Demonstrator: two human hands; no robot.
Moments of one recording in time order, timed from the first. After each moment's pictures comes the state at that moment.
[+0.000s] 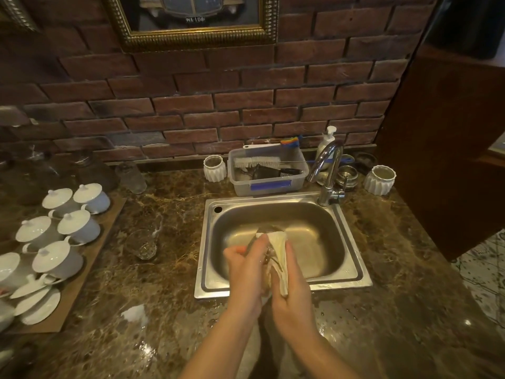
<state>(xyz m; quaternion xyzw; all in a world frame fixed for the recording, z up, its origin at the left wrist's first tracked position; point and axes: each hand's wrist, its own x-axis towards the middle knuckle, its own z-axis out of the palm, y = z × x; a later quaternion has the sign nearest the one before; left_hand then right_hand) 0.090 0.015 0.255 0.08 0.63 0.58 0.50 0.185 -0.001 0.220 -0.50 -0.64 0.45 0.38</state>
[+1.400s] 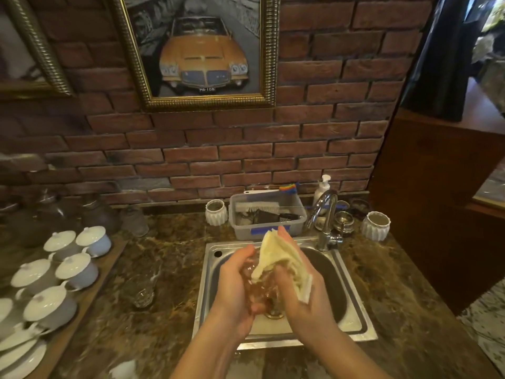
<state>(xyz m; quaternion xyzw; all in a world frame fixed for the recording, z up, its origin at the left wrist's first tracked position) 0.067 0.016 0.356 0.14 0.48 0.59 0.63 0.190 0.044 0.321 -0.35 -0.69 0.42 0.48</state>
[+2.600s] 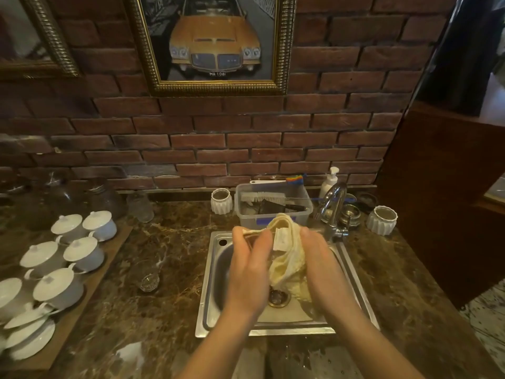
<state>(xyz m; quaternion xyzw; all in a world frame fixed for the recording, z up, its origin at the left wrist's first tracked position) 0.066 0.017 0.342 0.33 0.55 0.64 0.42 0.181 0.055 0.353 -0.44 -0.63 0.49 0.40</state>
